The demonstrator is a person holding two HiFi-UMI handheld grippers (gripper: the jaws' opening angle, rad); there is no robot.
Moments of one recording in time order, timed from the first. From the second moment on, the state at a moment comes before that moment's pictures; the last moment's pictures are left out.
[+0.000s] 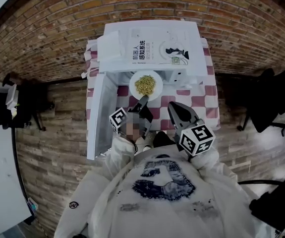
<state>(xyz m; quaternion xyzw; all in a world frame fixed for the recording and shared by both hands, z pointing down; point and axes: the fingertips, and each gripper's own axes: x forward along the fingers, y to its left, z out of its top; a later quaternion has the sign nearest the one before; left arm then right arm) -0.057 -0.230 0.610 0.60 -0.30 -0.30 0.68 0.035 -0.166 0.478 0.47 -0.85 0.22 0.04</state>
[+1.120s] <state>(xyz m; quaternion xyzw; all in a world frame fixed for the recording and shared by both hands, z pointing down) -0.079 -0.046 0.501 0.62 -0.25 -0.31 0.68 0.000 -0.004 0.456 0.52 -0.83 0.19 0.01</state>
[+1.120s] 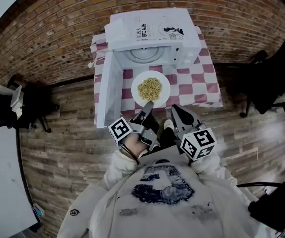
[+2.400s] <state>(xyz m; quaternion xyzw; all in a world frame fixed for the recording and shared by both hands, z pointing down) -0.037 -0.019 0.458 0.62 -0.28 -0.32 0.66 0.048 -0.017 0.434 0.49 -0.86 0.16 0.01</state>
